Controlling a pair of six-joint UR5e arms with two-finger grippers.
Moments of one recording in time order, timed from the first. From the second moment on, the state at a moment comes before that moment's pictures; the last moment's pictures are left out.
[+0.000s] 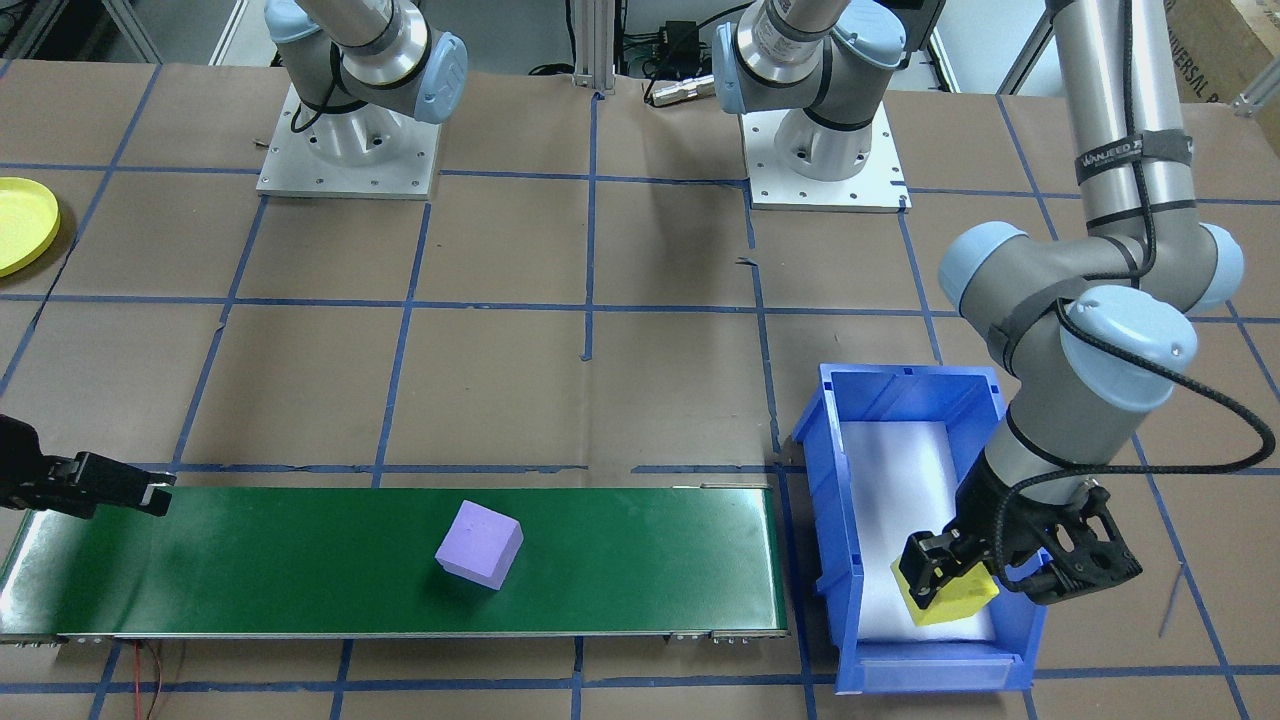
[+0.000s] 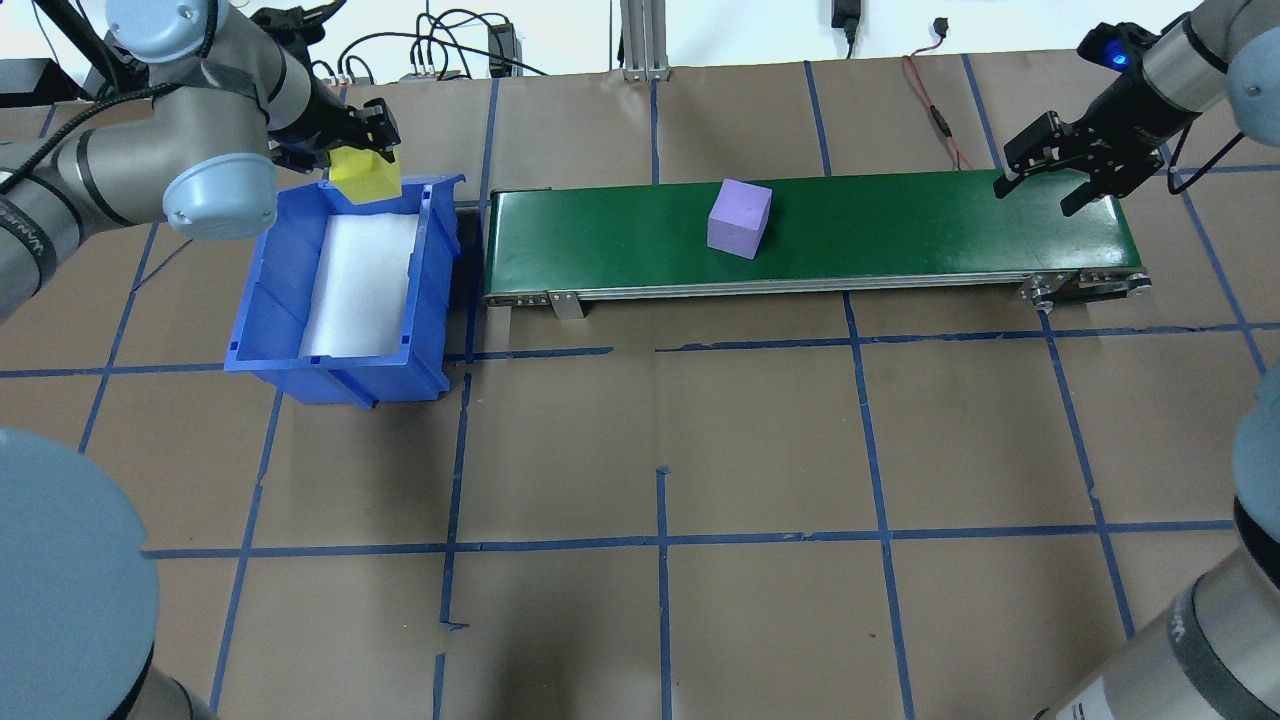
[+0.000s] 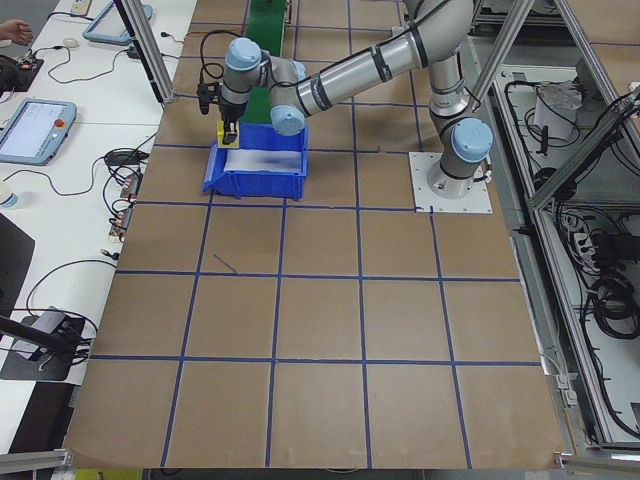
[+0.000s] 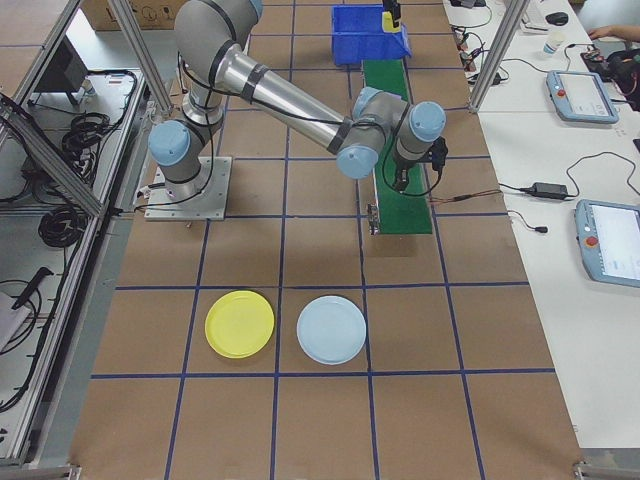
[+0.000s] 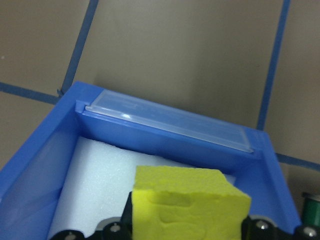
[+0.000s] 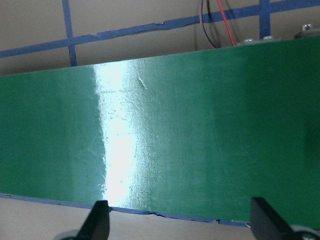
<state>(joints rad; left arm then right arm) -1.43 -1.98 -1.58 -0.77 1.47 -0.09 1.16 -1.11 1.47 -1.78 -1.27 -0.36</state>
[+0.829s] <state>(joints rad) -1.50 -1.95 -1.59 -0.77 1.47 -0.09 1.16 -1.11 1.48 -1.81 -1.27 -0.28</state>
